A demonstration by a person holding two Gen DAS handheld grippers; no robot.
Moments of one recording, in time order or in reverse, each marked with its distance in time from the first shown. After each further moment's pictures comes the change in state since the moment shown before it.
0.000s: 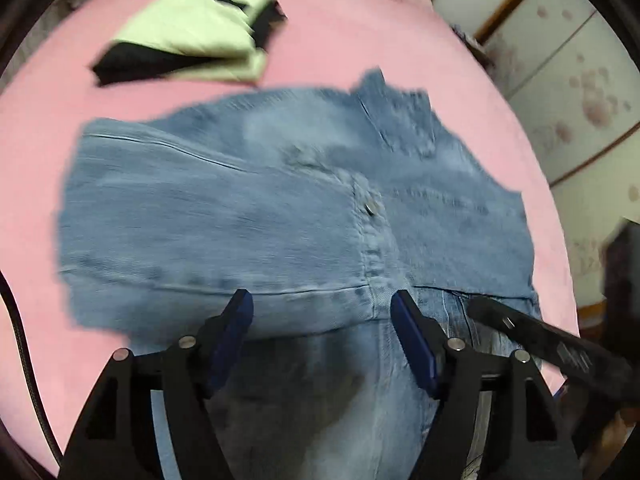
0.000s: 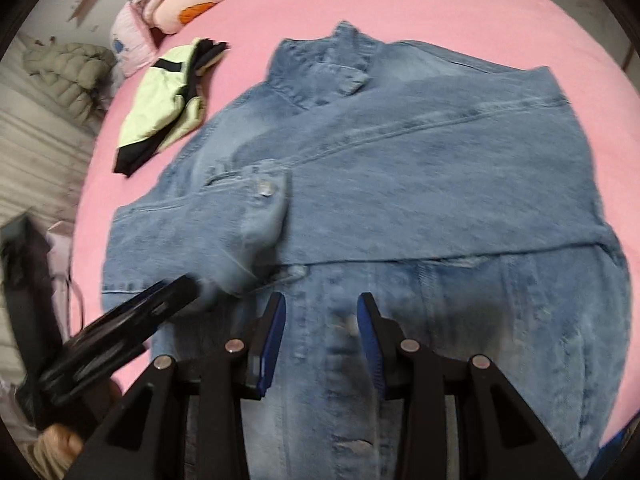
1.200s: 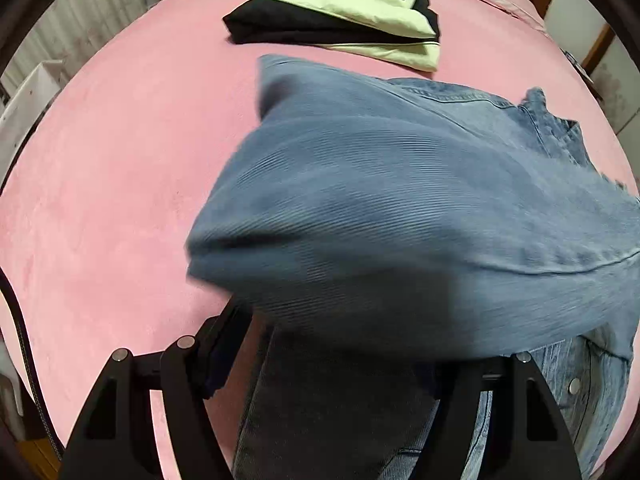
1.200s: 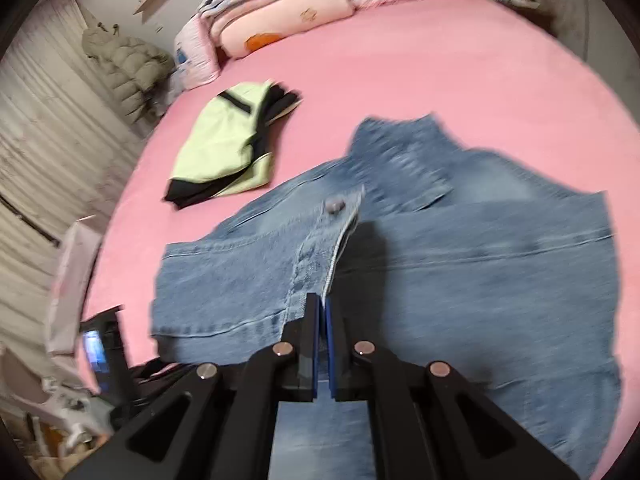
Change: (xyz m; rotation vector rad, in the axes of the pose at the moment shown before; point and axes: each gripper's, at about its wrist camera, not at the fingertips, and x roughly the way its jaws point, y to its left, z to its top) left arm 0.051 0.092 -0.005 -0.171 -0.013 0.360; right arm -0.040 0.036 0.050 -0.165 -0.221 0.011
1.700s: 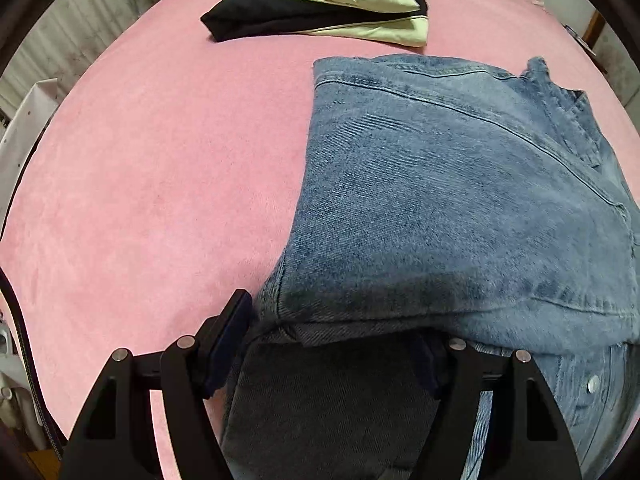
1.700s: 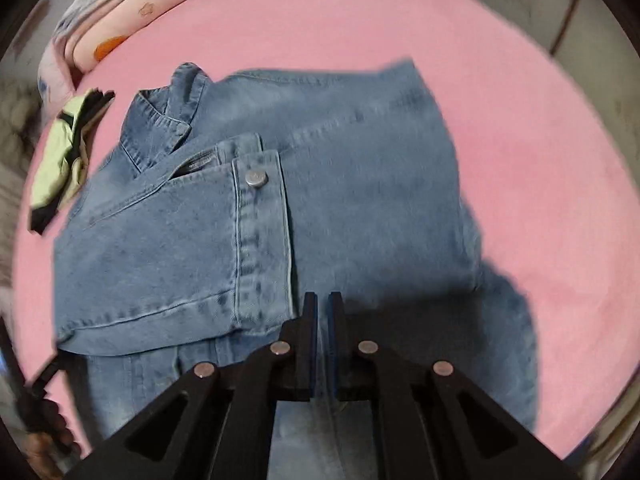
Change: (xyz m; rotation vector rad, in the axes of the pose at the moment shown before) left arm 0.010 -0.020 -0.001 0.066 0.037 0.060; right arm 0.009 -0.171 -0.059 0.334 0.163 -0.218
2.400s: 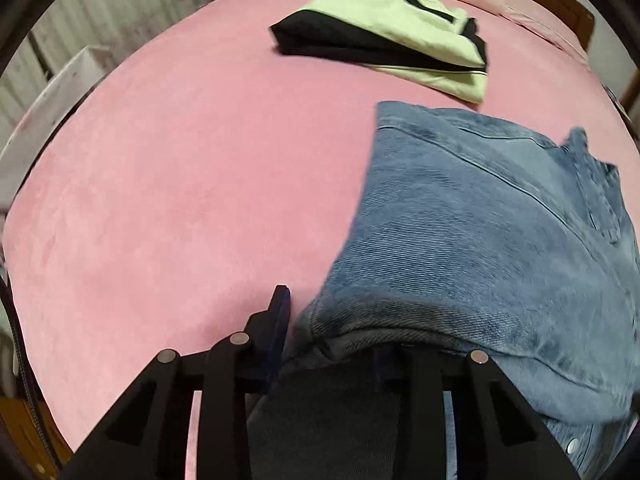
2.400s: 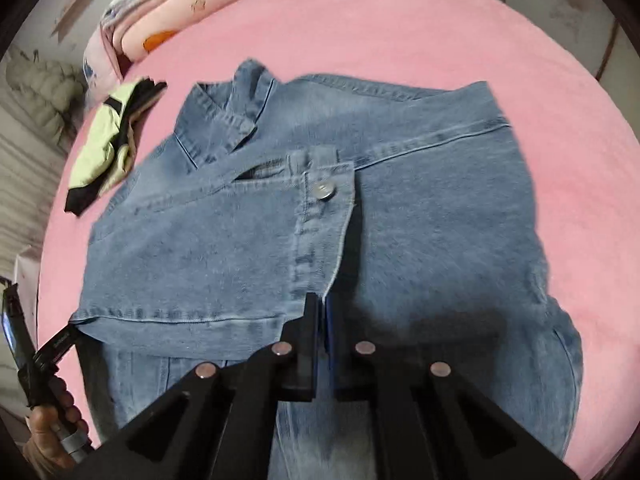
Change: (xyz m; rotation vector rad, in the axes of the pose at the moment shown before) left arm -0.011 0.031 0.001 -0.221 -0.082 0.065; right arm 0.008 0.034 -0.004 -0.145 -0.054 0.056
